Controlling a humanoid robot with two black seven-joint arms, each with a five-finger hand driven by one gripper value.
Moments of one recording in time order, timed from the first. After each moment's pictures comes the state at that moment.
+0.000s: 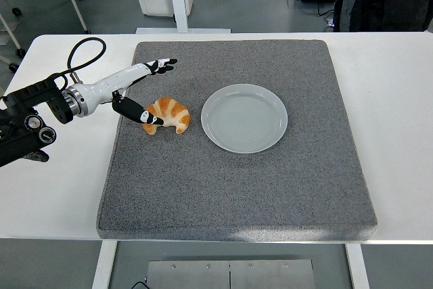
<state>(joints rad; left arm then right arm) -0.99 0.66 -0.14 -1.26 1.08 0.12 -0.19 -0.11 0.00 0.00 0.16 -0.10 -0.09 0.25</state>
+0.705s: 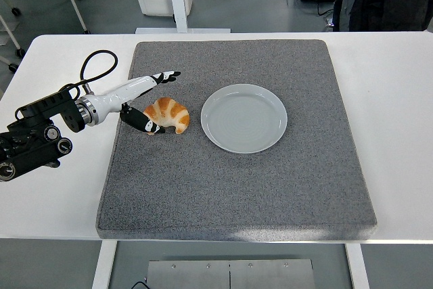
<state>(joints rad) -0.98 0.58 -0.11 -1.16 1.13 0.16 -0.20 -0.11 0.00 0.00 0.16 -0.10 -0.09 0.25</state>
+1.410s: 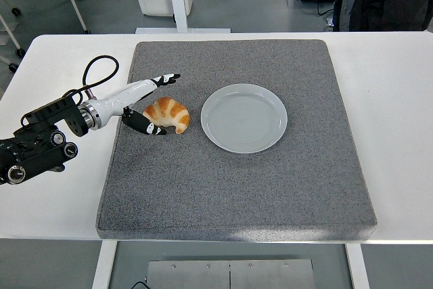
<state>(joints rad) -0.95 0.54 -0.11 -1.07 1.13 0.20 -0.25 -0.11 0.00 0.00 0.16 -0.10 -0.09 0.25</state>
